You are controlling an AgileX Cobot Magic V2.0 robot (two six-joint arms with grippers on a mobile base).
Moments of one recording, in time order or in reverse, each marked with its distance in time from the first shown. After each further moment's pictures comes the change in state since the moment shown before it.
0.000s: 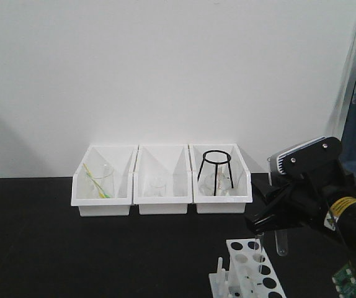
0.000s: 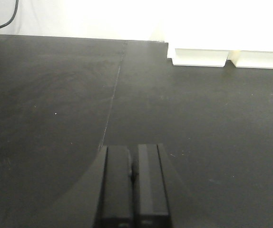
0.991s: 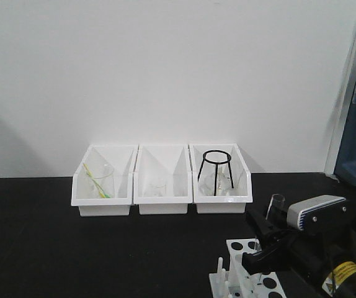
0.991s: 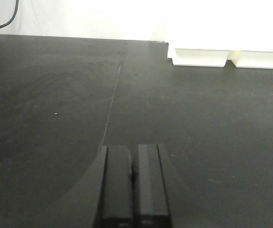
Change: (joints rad) left arm 0.000 0.000 0.000 0.000 0.000 0.000; right arm 0.000 0.108 0.319 -0.006 -0.615 0.181
